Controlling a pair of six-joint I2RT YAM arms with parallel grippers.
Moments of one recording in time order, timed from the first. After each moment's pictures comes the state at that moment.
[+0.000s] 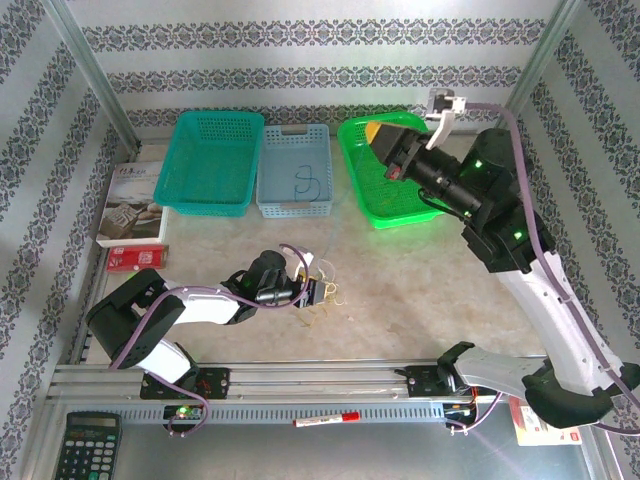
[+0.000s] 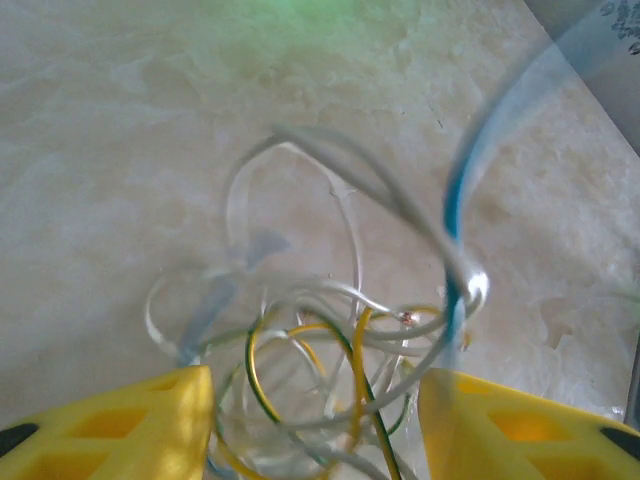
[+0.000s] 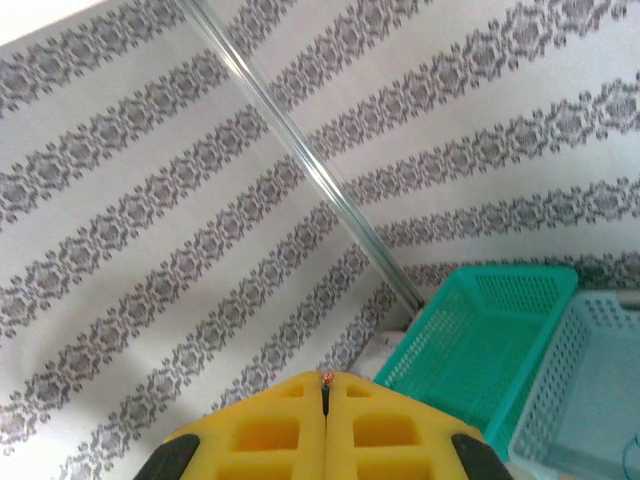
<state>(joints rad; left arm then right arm) -0.75 1.53 0.47 0.49 0.28 -0.45 0.55 1.13 1.58 -0.36 -0.26 0.66</state>
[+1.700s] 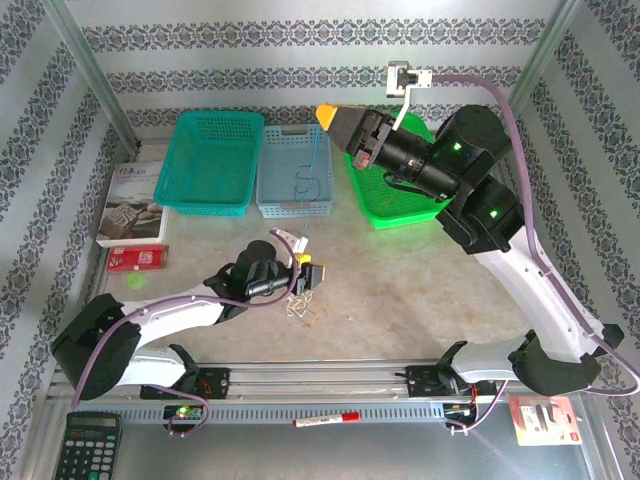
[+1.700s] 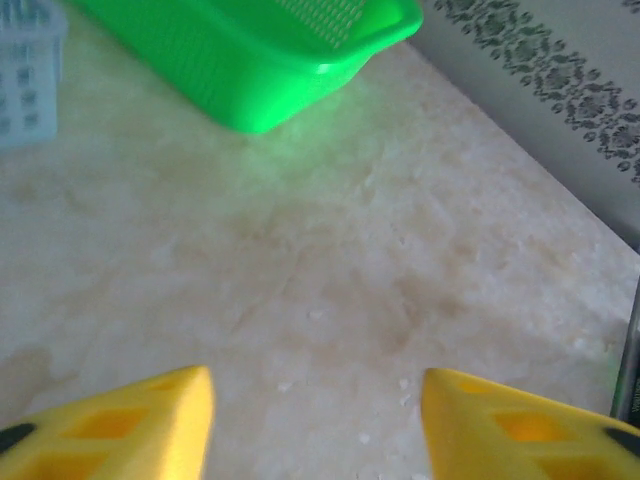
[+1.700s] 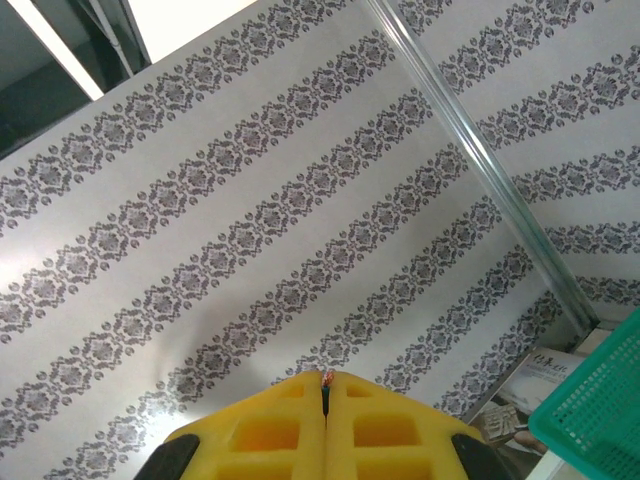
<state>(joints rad) -0.75 1.30 0.52 0.35 0.18 -0.38 0.72 1.31 1.81 -0.26 -0.35 0.74</state>
